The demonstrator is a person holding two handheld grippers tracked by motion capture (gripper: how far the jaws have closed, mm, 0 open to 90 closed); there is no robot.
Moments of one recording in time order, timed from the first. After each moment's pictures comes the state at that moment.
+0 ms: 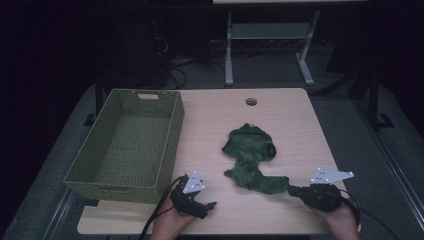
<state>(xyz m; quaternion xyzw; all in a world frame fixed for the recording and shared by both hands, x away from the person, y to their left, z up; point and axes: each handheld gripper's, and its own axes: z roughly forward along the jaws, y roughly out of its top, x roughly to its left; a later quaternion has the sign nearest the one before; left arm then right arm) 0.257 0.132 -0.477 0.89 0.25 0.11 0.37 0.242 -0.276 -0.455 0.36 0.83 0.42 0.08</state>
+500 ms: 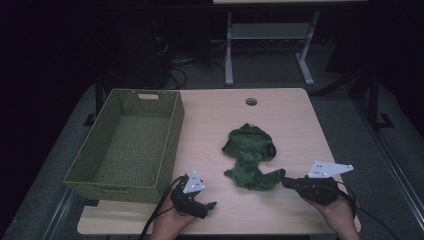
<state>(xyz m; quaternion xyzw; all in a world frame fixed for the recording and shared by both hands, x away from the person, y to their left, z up) 0.258 0.131 -0.477 0.89 0.25 0.11 0.38 0.249 -0.261 -0.425 0.30 0.83 0.46 0.10</state>
